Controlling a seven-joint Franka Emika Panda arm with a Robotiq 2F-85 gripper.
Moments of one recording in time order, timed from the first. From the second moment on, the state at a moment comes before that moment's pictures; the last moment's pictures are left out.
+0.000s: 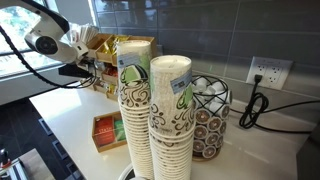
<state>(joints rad) 0.44 -0.11 0.13 -2.27 2.21 2.94 -2.09</state>
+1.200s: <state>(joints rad) 0.35 -0.04 0.13 -2.21 2.52 2.82 -2.37</state>
